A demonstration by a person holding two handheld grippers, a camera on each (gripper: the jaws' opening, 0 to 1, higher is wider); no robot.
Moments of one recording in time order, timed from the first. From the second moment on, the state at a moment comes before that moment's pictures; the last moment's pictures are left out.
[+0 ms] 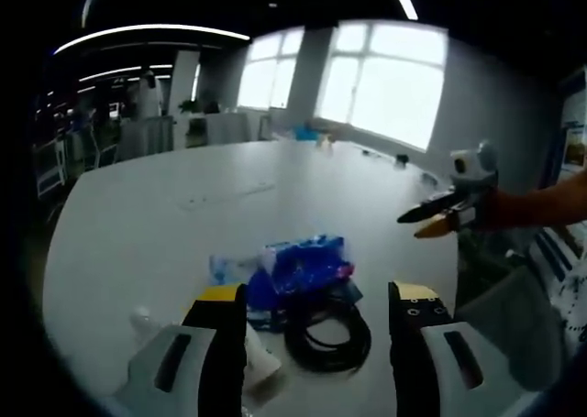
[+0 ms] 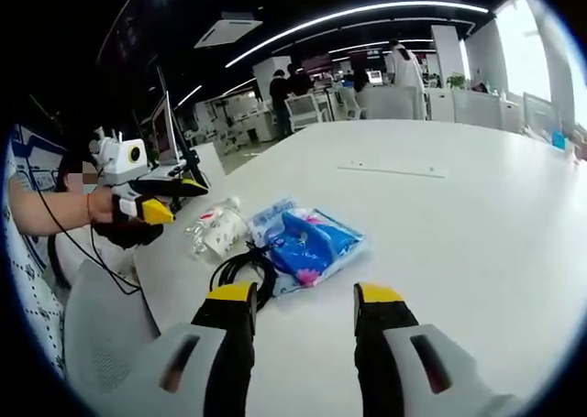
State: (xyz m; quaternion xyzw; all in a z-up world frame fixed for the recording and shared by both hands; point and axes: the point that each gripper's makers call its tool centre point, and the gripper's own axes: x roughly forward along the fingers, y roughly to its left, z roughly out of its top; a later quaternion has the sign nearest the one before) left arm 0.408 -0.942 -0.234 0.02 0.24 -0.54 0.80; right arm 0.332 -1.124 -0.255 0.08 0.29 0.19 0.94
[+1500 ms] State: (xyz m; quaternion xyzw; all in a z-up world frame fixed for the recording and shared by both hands) left arm 0.445 -0.971 -0.250 0.06 0.24 -0.55 0.80; right arm 0.366 -1.129 -0.268 0.07 0.30 0.18 0.94
